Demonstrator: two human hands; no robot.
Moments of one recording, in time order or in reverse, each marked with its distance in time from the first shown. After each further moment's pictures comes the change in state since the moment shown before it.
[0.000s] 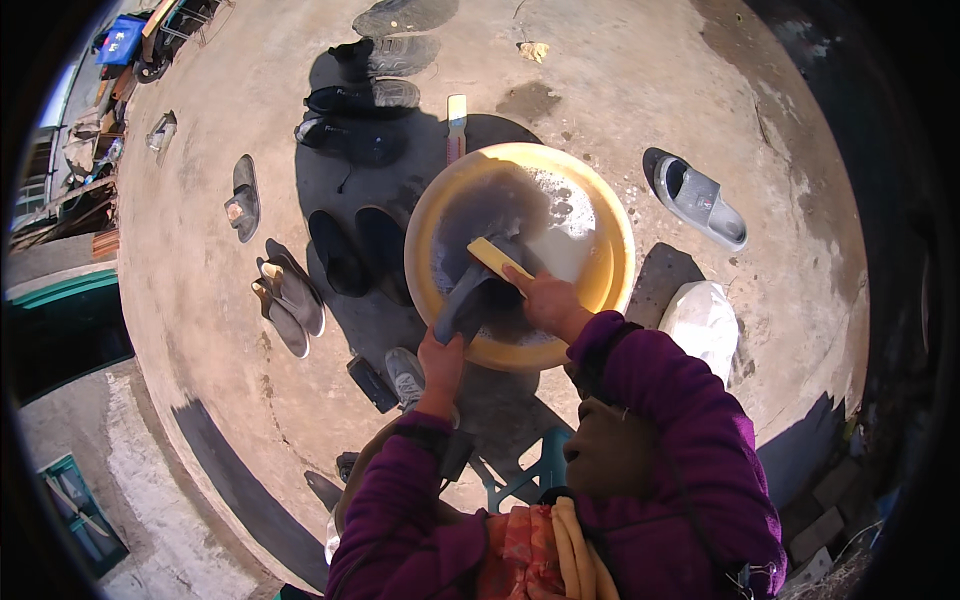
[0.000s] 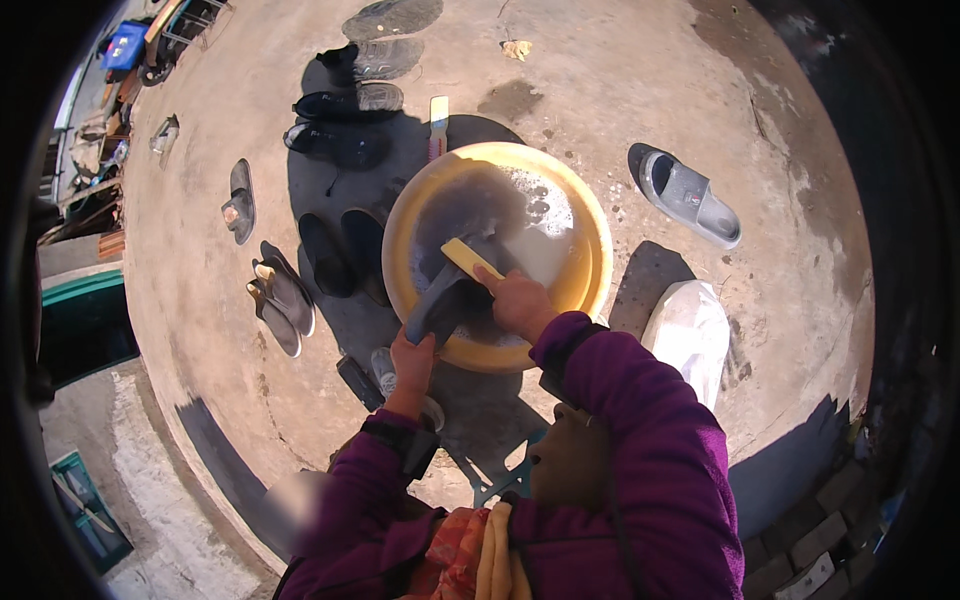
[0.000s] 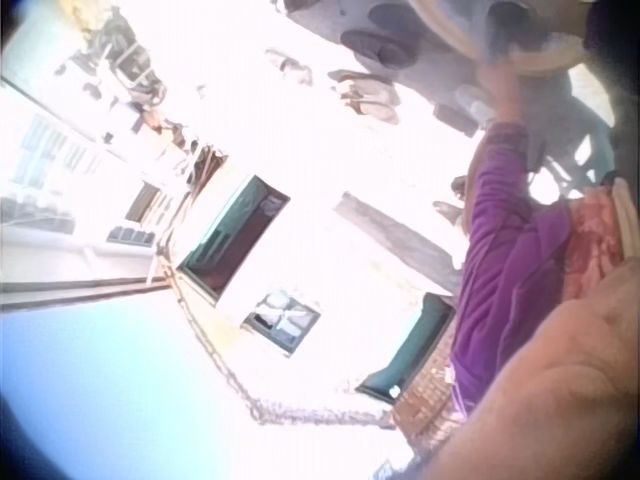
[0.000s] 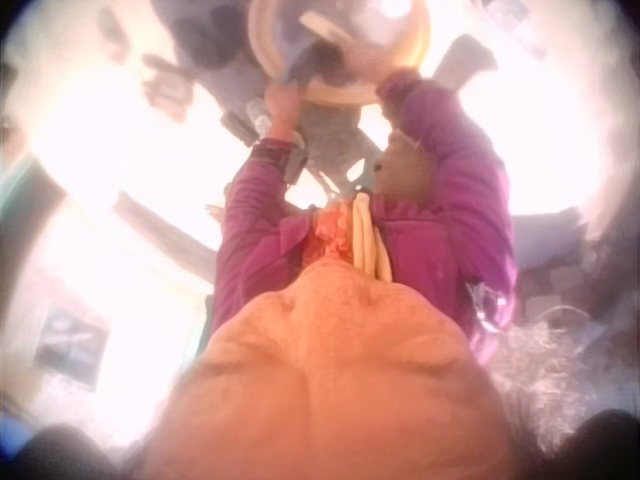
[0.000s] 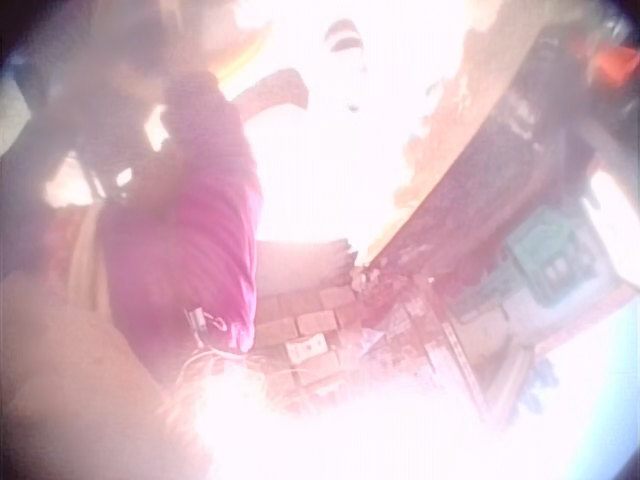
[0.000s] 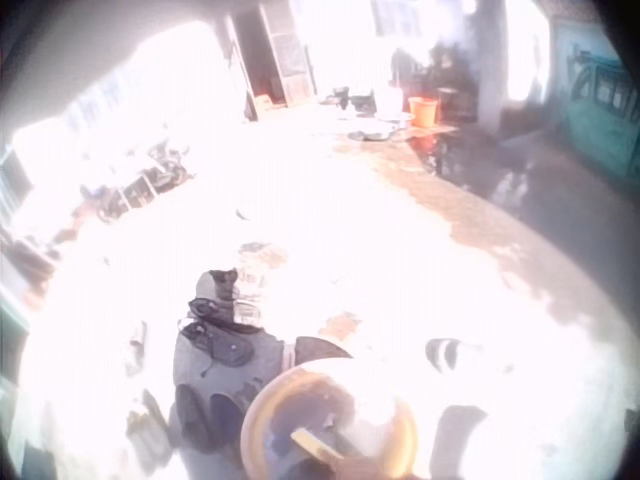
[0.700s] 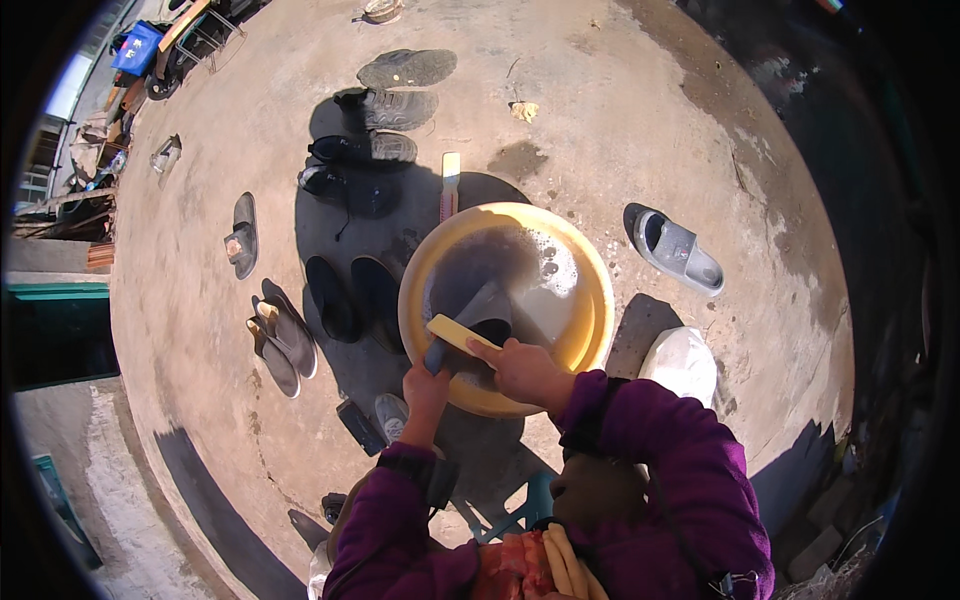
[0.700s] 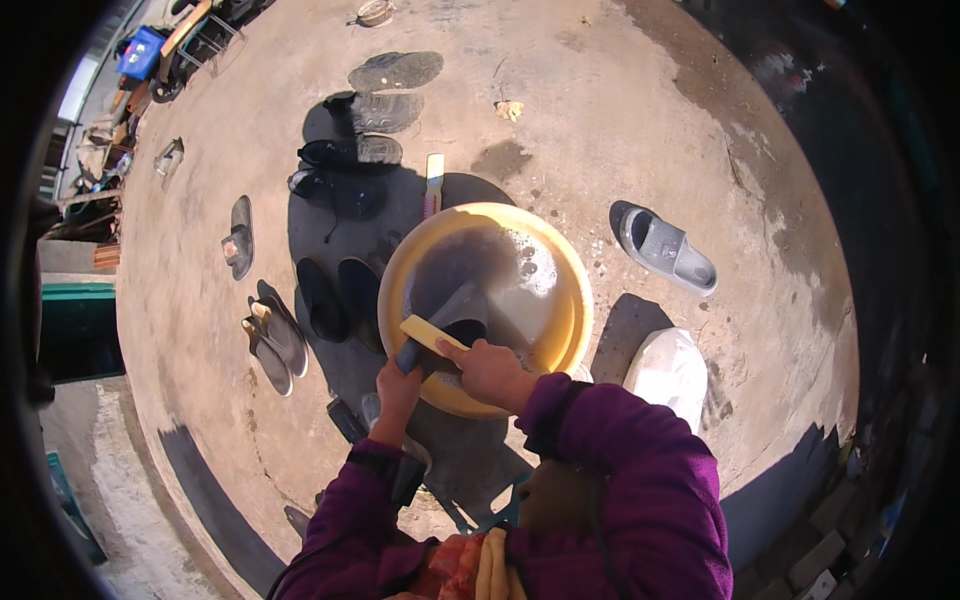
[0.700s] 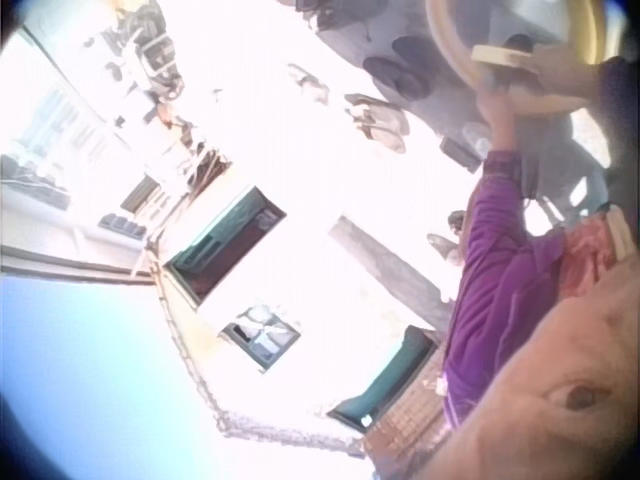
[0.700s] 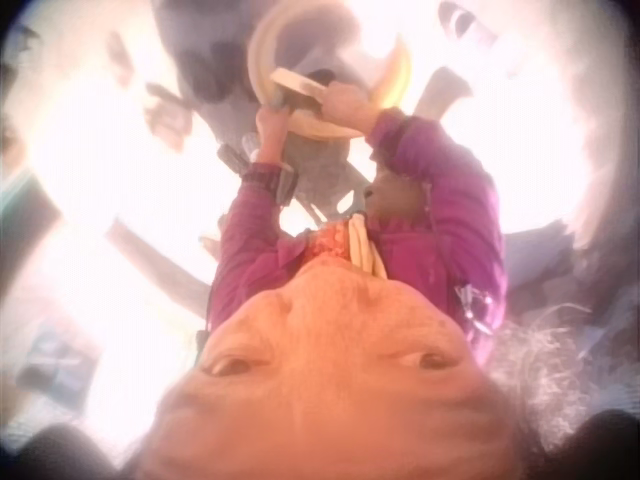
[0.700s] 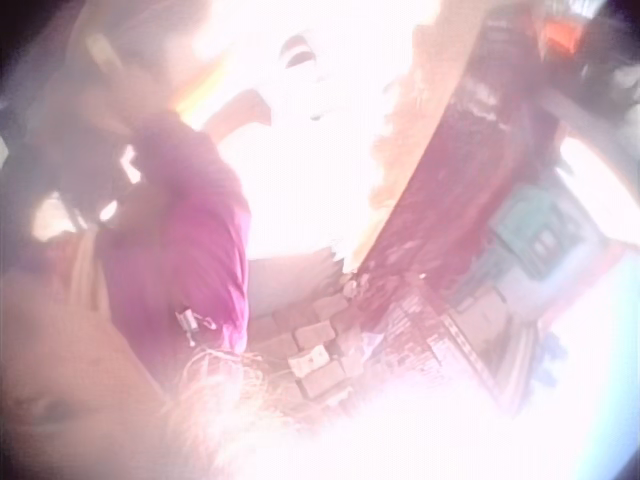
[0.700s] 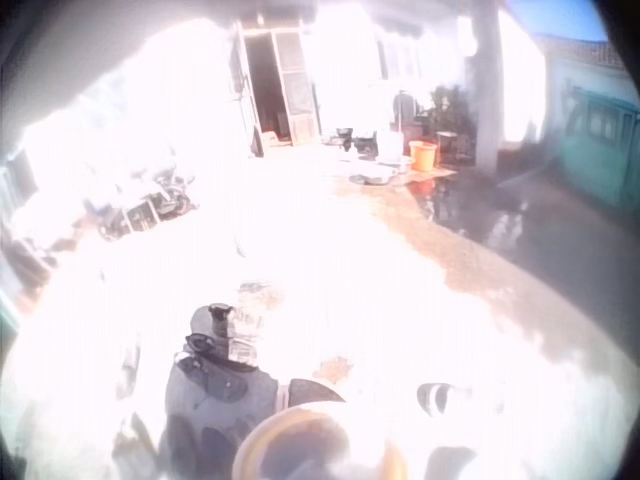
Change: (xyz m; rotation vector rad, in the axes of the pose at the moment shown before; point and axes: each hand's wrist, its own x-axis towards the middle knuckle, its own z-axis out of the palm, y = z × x) left_hand 0.018 0.031 -0.008 0.293 0.016 0.154; right_hand -0.040 -0.055 -0.022 -0.035 -0.008 -0.133
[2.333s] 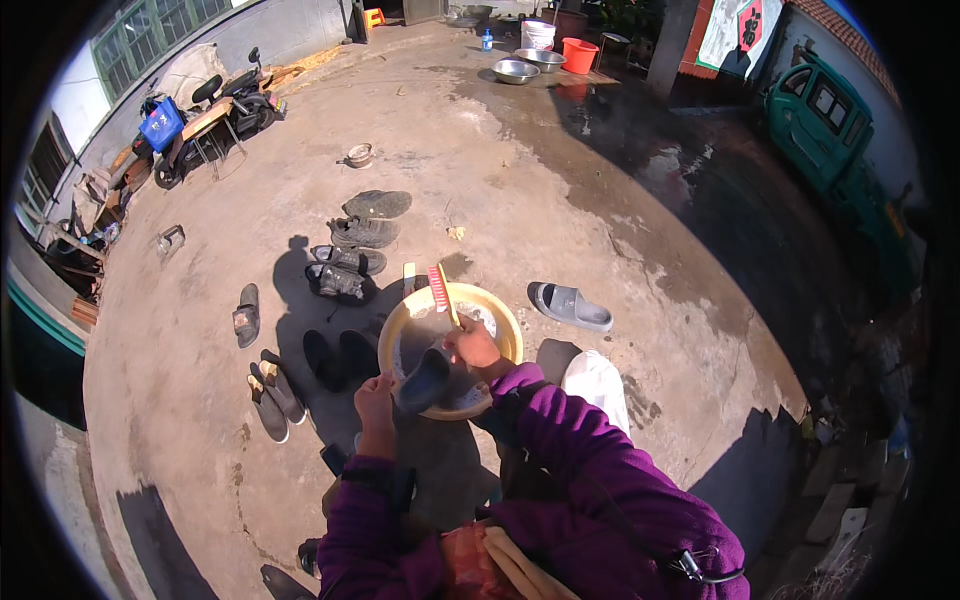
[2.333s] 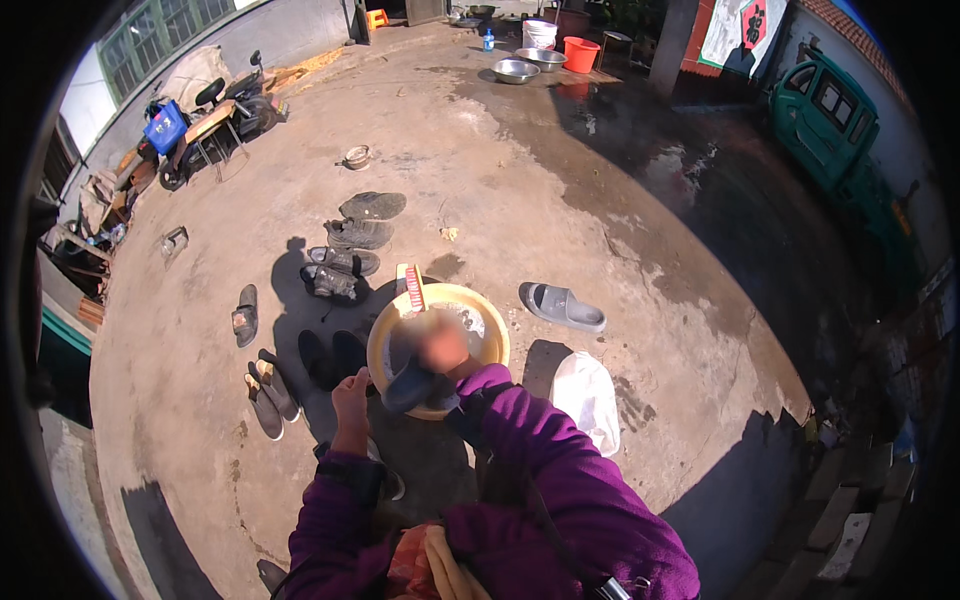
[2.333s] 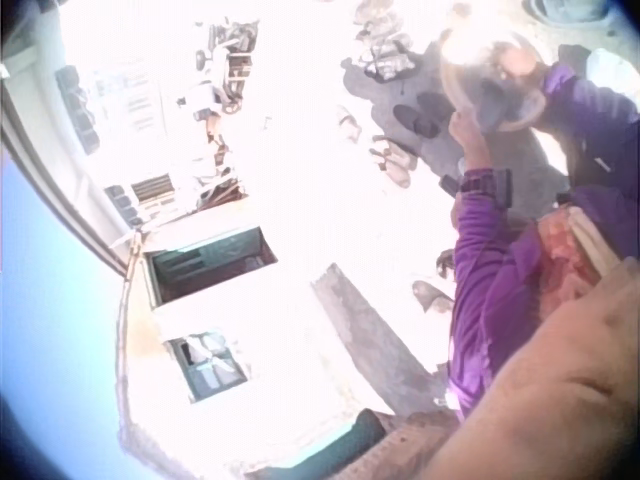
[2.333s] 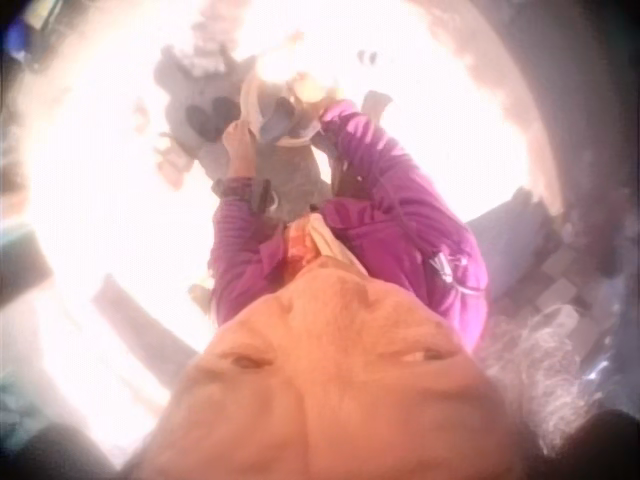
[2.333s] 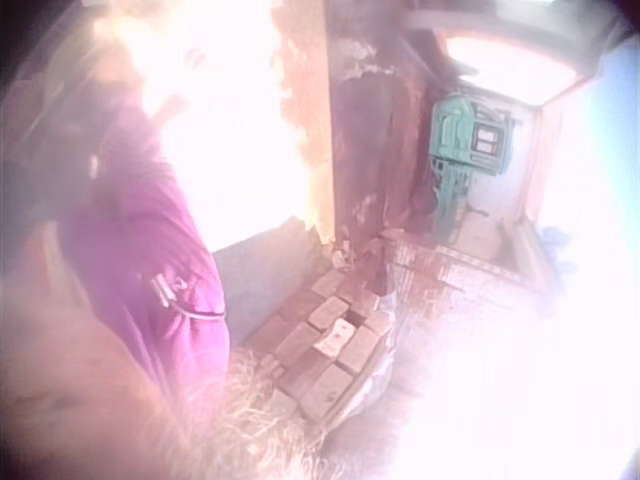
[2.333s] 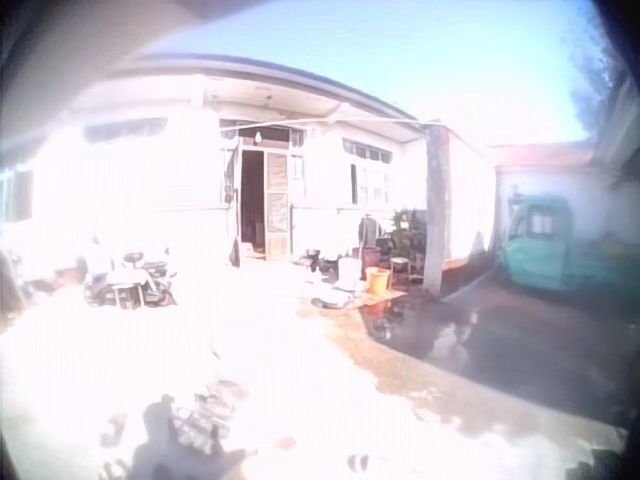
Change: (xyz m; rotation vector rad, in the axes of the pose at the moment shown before) left_hand -0.114 0.048 -0.138 -0.769 0.042 0.081; right_hand -0.100 -0.079 -0.027 0.624 0.737 -0.310
